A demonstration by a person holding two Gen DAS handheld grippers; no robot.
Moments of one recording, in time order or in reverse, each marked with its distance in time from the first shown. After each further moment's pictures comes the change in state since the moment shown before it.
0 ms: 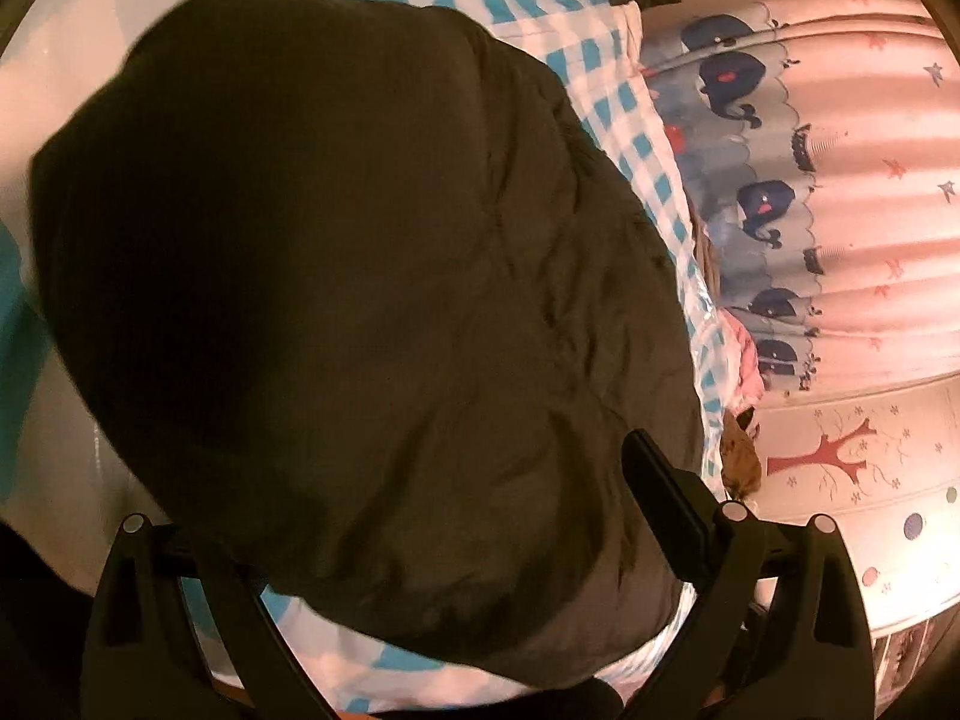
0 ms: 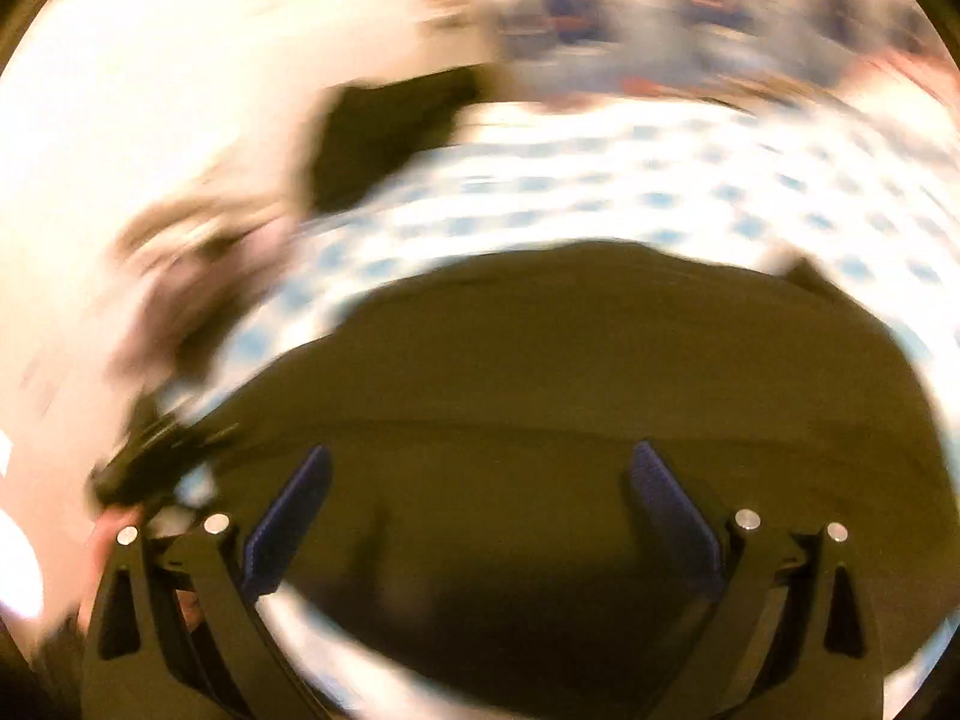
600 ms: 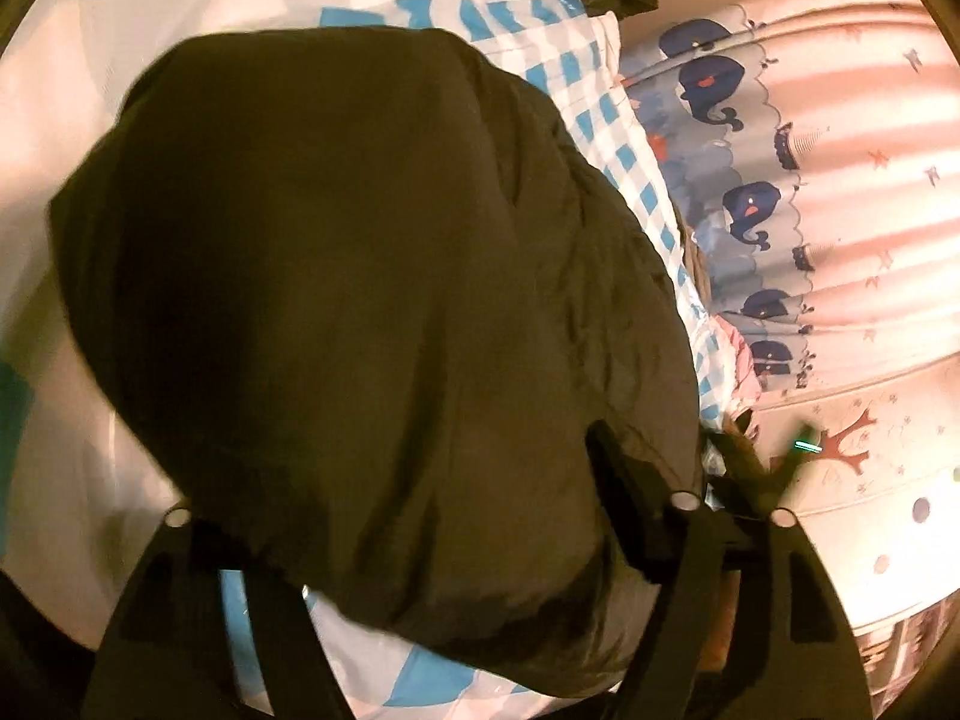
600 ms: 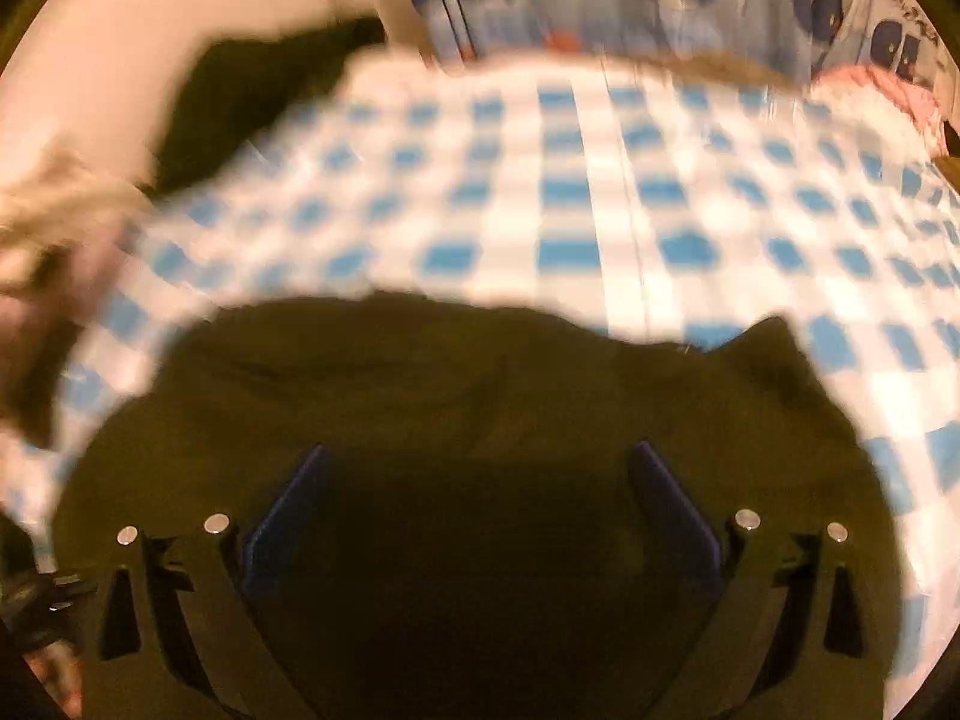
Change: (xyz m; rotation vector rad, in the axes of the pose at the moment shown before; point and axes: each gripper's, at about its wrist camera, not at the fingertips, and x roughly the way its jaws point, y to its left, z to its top) left arm 0.008 -0.003 0.015 0.047 -0.036 -0.030; right arm 0.158 0.031 0.096 -0.158 0.188 -0.186
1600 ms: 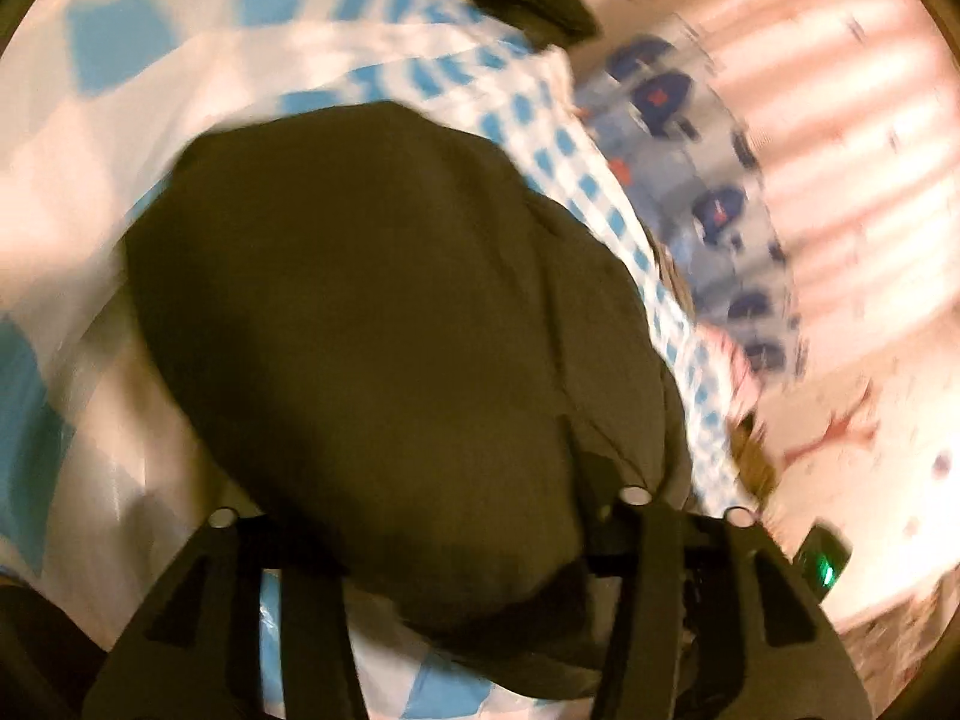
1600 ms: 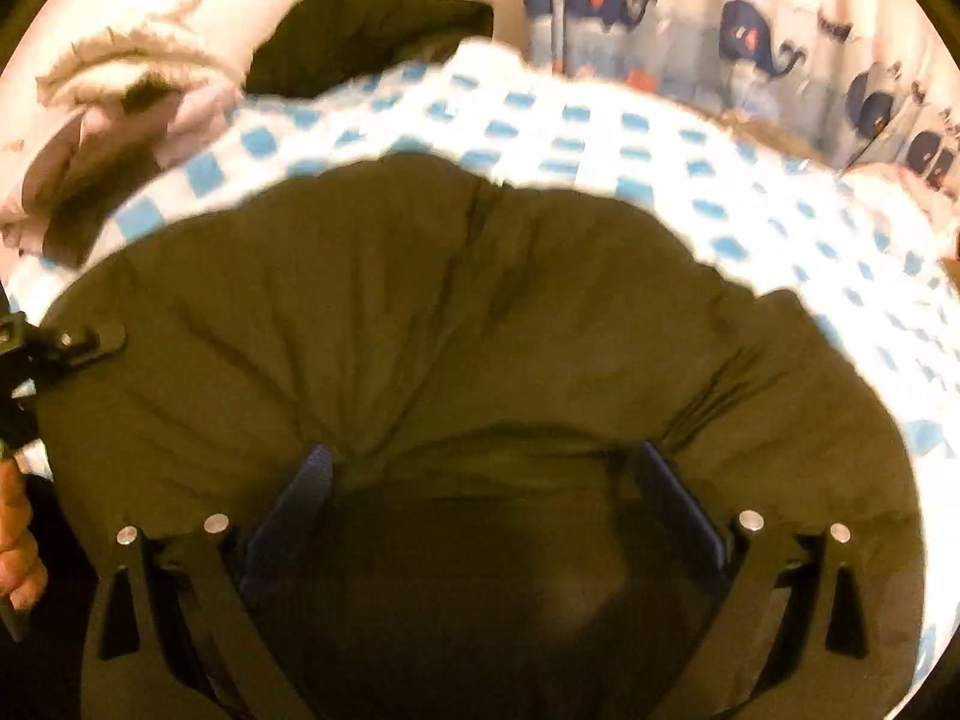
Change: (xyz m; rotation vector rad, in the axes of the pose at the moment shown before) left arm -0.036 0.004 -0.008 0.089 -0.124 -0.026; right arm -0.082 0.079 -0.112 -0.278 -0.214 -0.064
